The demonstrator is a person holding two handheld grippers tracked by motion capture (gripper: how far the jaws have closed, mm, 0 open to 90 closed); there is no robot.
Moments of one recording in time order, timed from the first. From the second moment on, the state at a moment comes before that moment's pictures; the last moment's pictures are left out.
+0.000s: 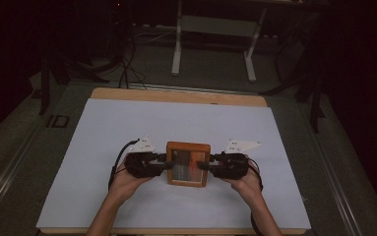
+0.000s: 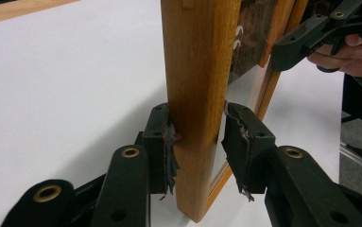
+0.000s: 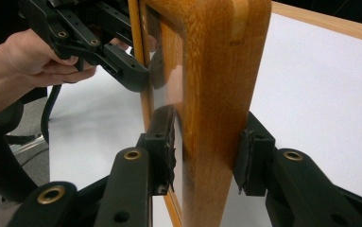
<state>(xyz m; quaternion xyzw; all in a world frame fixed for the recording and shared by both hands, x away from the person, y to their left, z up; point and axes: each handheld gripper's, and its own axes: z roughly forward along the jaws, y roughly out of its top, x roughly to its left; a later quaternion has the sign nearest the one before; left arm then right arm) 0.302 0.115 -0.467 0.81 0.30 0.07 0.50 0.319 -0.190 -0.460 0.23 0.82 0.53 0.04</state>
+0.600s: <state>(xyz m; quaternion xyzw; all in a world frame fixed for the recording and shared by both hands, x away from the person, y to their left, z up) 0.304 0.126 -0.474 0.81 0.33 0.08 0.48 0.336 -0.174 -0.475 0.23 0.82 0.53 0.01</state>
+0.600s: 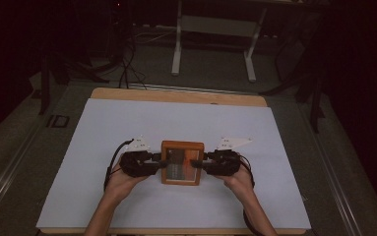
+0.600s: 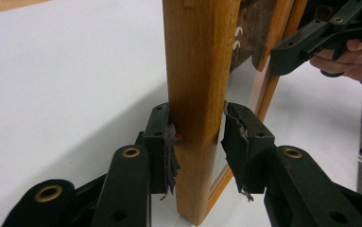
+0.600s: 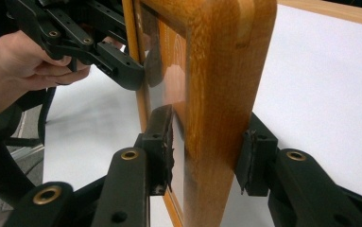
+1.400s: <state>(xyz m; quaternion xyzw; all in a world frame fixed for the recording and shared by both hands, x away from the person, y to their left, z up) 0.309 0.123 -0.480 0.79 0.37 0.11 0.47 0.357 -0.177 -0.485 0.25 0.81 0.53 -0.01</state>
